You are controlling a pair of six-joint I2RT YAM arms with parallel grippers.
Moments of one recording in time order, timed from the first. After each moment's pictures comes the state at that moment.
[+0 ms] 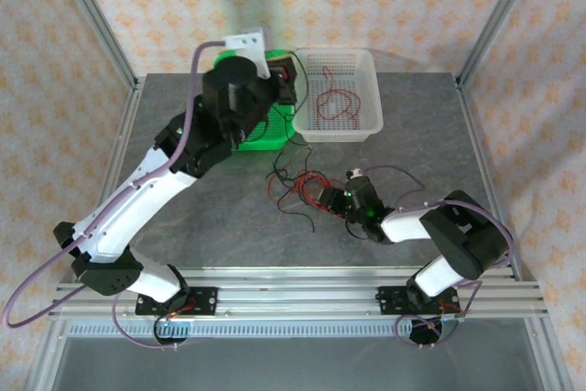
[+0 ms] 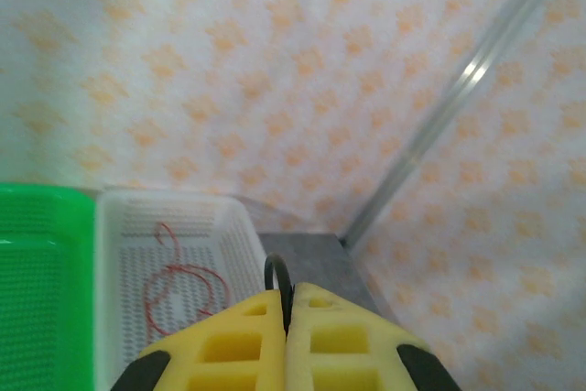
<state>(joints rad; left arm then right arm) -0.77 1.47 1.88 -0.53 -0.42 -0.49 0.62 1.53 0.38 0.52 -0.10 0.95</state>
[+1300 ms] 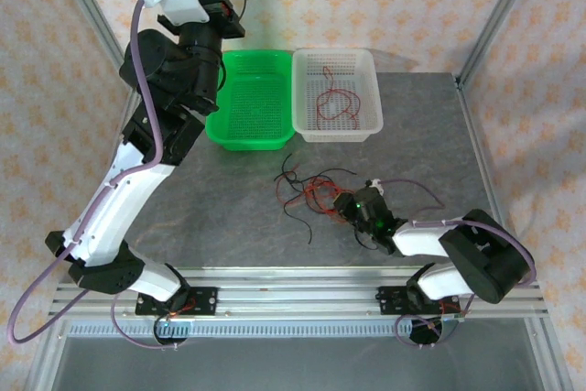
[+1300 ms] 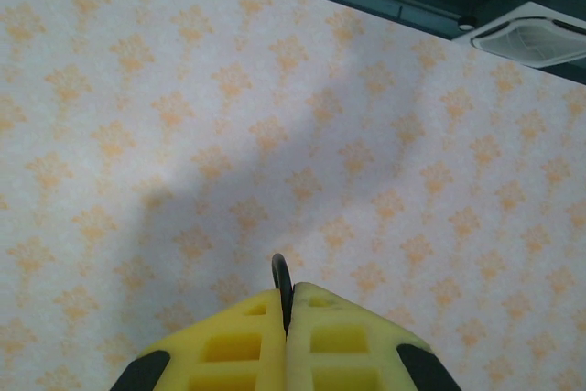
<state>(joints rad) -0.66 1.47 2.02 -0.04 -0.63 0.05 0.63 1.37 0.26 0.44 0.08 1.12</state>
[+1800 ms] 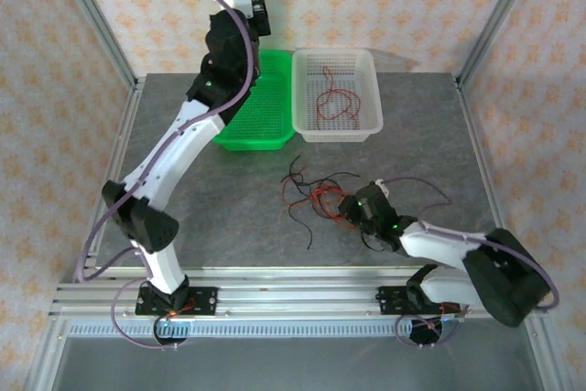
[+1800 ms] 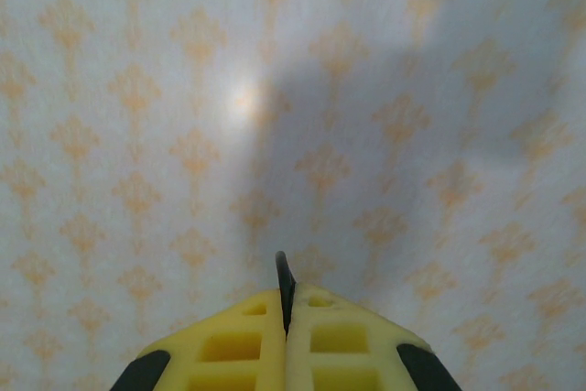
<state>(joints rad) -0.47 1.80 2.01 -0.02 -0.66 -0.01 0.63 1.16 0.32 0.05 0.10 1.07</state>
